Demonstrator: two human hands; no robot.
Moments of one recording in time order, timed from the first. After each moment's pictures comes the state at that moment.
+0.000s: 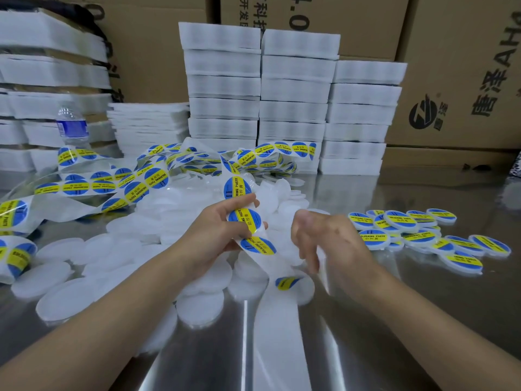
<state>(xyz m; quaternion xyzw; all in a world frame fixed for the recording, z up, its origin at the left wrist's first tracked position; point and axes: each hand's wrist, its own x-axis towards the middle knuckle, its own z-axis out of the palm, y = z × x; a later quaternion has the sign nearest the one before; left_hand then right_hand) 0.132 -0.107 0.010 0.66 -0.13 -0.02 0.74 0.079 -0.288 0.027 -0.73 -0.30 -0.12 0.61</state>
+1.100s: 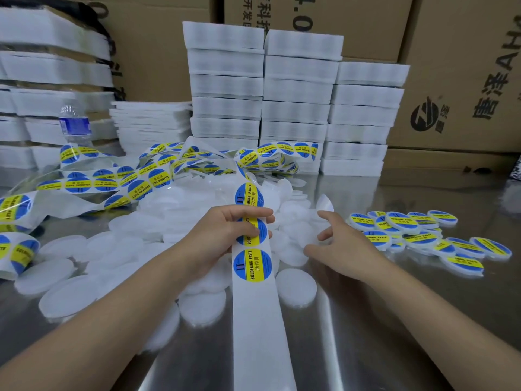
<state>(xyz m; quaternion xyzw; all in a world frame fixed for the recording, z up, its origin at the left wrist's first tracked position) 0.130 -0.105 0.011 0.69 -0.17 -0.05 0.70 0.133 -0.326 0.000 -0.95 -0.02 -0.08 0.31</state>
